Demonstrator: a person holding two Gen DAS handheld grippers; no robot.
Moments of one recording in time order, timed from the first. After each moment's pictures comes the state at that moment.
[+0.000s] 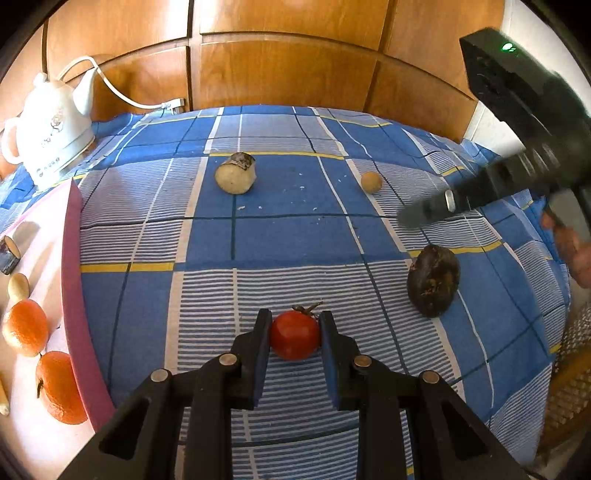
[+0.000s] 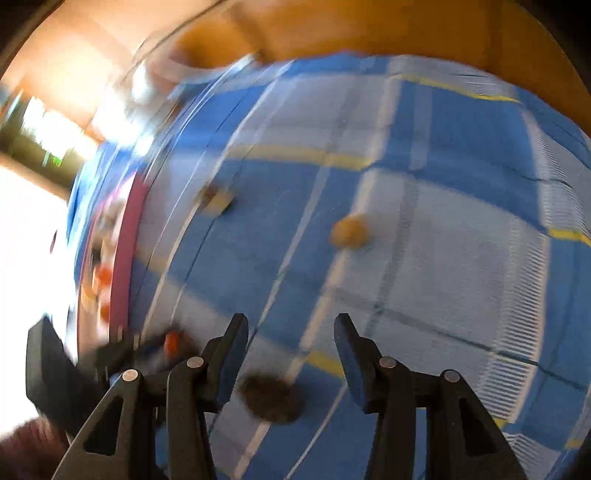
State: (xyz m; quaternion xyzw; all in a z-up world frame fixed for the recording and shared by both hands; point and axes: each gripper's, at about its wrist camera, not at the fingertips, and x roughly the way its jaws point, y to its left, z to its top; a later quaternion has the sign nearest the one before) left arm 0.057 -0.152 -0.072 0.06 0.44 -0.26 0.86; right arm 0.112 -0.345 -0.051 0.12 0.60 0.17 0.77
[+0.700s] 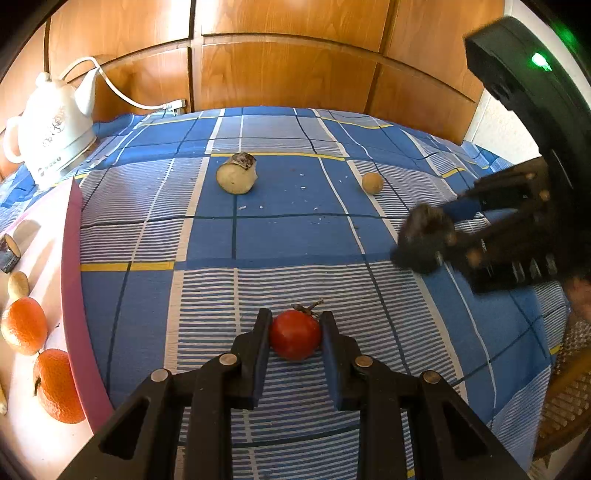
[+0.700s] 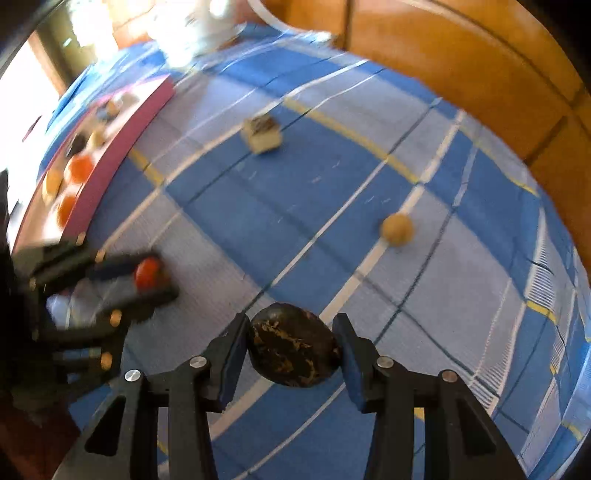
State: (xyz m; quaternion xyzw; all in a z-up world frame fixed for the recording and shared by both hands) left arm 0.054 -0.154 -0.073 0.06 0.44 -0.25 0.86; right arm 0.084 -0.292 -0.054 -0.08 0.58 0.15 0.80
